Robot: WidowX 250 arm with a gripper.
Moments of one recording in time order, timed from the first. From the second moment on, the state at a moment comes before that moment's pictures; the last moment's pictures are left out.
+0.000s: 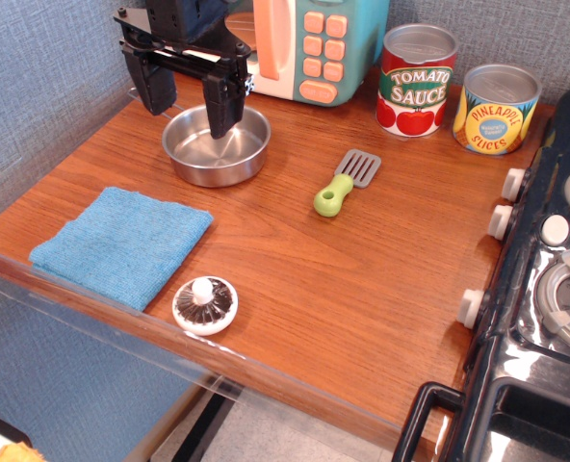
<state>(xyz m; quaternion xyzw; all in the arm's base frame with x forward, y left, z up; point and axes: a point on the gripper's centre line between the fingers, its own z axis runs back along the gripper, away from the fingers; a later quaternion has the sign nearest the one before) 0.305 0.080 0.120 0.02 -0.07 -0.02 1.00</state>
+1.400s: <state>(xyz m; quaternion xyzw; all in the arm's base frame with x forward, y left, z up) 0.235 0.039 0.060 0.02 -0.03 -0.07 1.00</state>
